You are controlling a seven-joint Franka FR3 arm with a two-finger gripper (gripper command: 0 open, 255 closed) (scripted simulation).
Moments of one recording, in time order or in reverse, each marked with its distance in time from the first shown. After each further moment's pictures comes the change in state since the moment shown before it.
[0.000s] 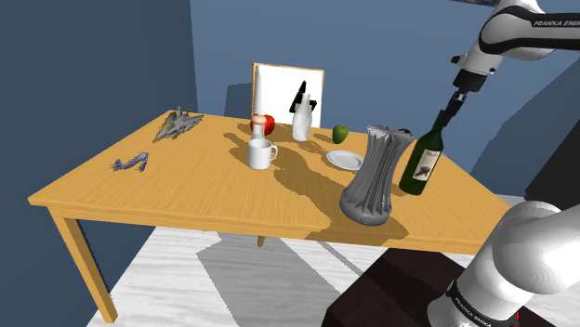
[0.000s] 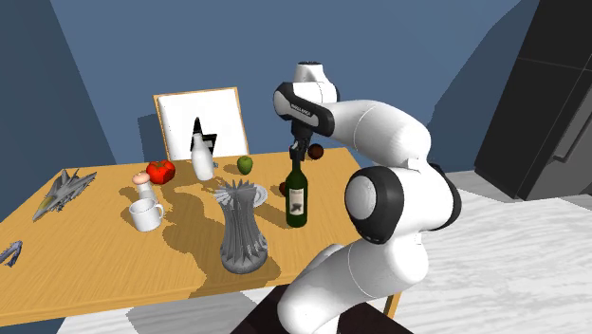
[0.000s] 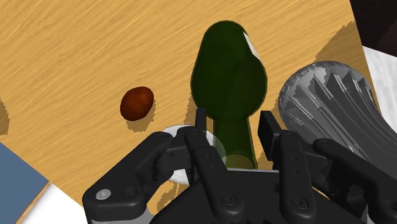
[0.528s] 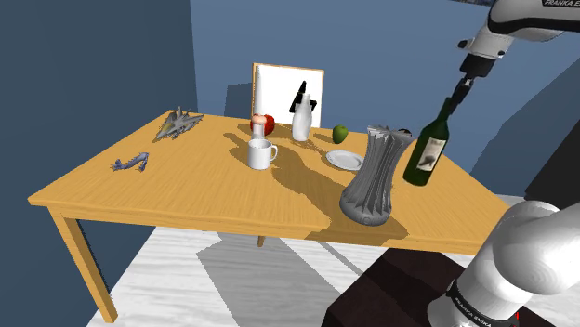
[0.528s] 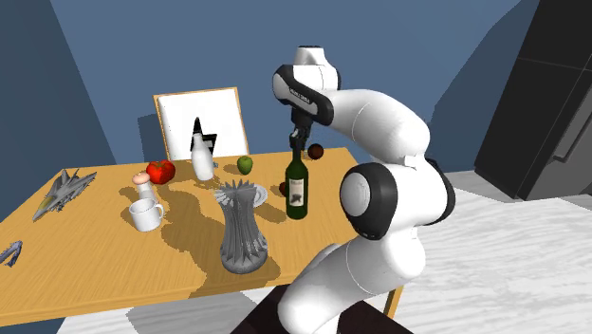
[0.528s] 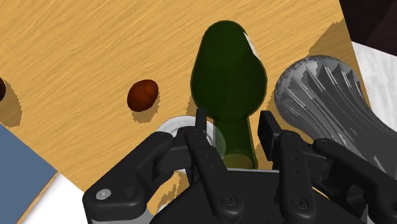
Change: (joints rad) arm 0.015 0.031 0.013 0.131 0.022 -0.102 -0.011
